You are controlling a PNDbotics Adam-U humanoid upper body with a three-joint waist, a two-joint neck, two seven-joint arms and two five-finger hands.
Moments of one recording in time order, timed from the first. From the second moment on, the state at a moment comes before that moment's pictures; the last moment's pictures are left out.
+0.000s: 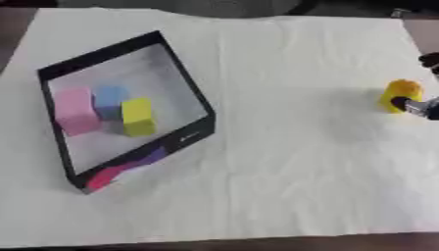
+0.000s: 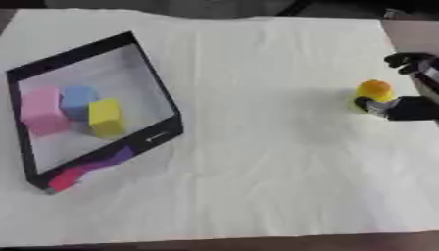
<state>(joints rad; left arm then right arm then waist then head) -0.21 0.51 0.16 -1.92 0.20 0.00 0.60 -0.01 -0.94 -0.09 -1.72 0.25 0.24 0.20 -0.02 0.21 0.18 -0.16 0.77</state>
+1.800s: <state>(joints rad) -0.22 0.50 0.16 -1.92 0.20 0.00 0.59 -0.12 -0.94 -0.04 -1.52 0.23 0.26 0.23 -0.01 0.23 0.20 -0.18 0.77</state>
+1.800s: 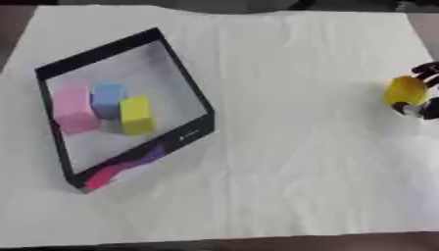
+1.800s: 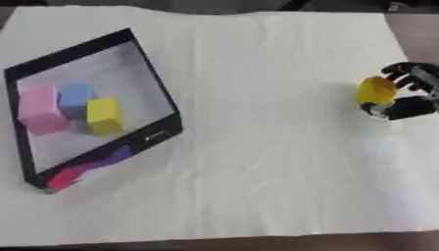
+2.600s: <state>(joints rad) -0.22 0.49 0.16 -1.91 0.20 0.00 0.59 -0.02 -0.93 -0.04 -1.64 0.26 0.31 0.02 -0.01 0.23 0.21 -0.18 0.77</state>
